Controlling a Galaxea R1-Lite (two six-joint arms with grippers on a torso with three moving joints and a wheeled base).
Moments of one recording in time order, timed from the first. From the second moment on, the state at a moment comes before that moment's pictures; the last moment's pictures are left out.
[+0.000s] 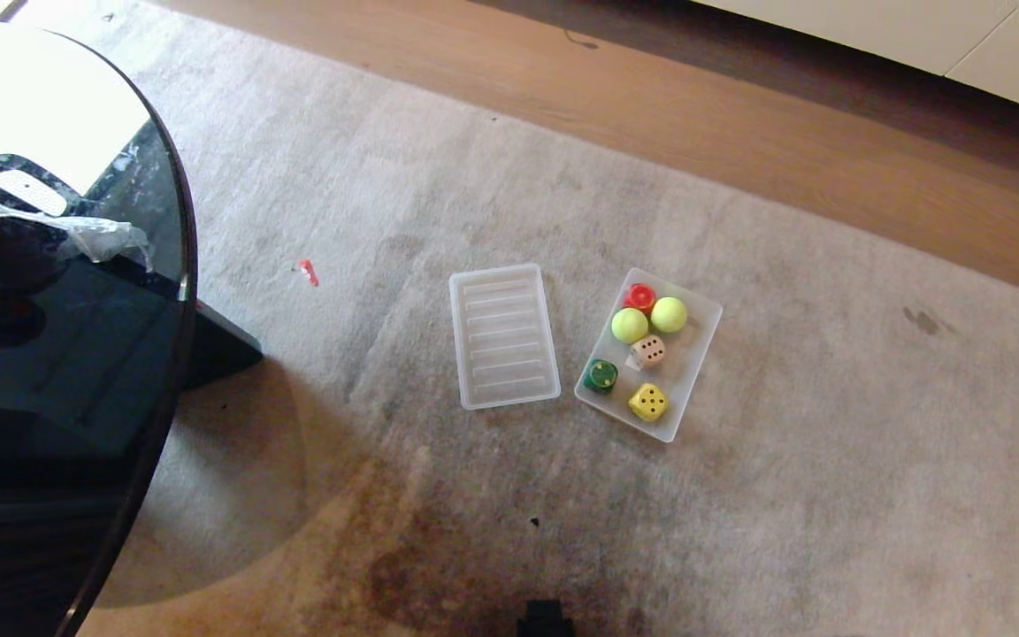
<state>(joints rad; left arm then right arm) 0.00 0.00 0.00 0.01 0.01 -0.01 0.00 0.00 -0.09 0.23 0.00 -0.02</state>
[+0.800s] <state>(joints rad) 0.00 0.00 0.00 0.01 0.01 -0.01 0.00 0.00 -0.09 0.23 0.00 -0.02</state>
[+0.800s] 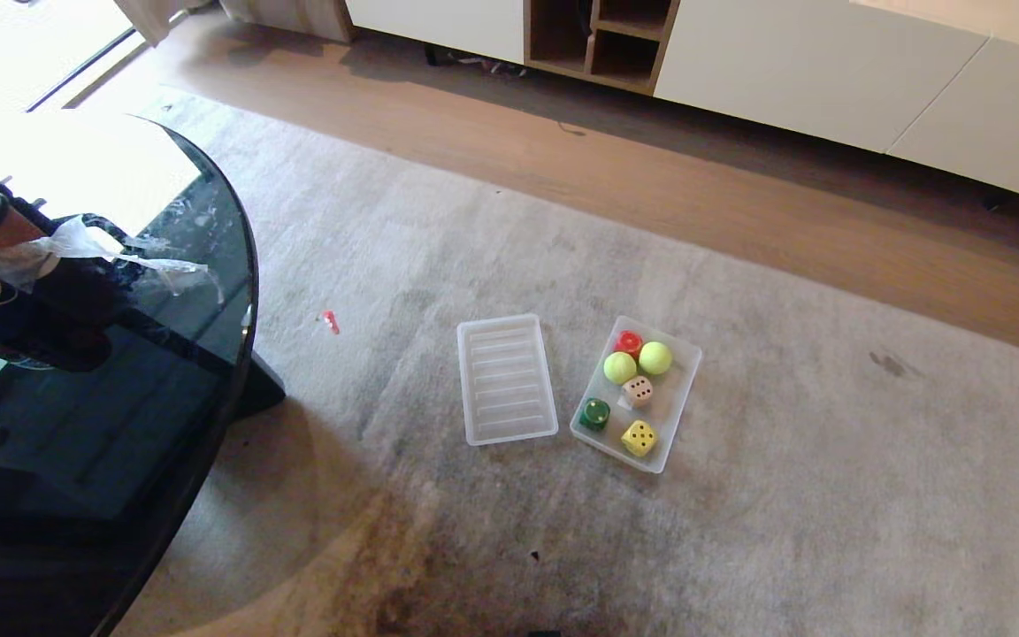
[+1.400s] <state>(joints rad) 0.00 0.00 0.00 0.01 0.01 -0.01 0.00 0.00 -0.09 0.23 0.00 -0.02</state>
